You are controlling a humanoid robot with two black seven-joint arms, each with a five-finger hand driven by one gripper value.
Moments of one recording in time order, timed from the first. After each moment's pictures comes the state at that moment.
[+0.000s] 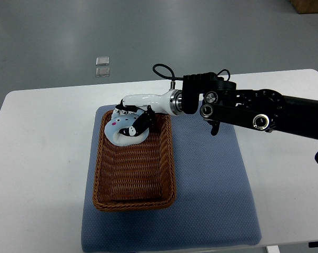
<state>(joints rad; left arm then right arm) -0.01 0.00 -0.11 -0.17 0.06 -0.05 0.06 1.22 -0.13 0.08 1.09 -0.86 0.19 -0.05</state>
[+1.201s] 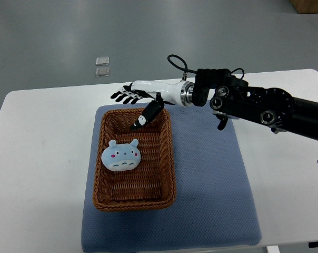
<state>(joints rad) -0.01 0.00 -0.11 -0.17 0.06 -0.05 0.06 1.17 -0.20 0.22 1.04 -0.84 0.19 0.03</state>
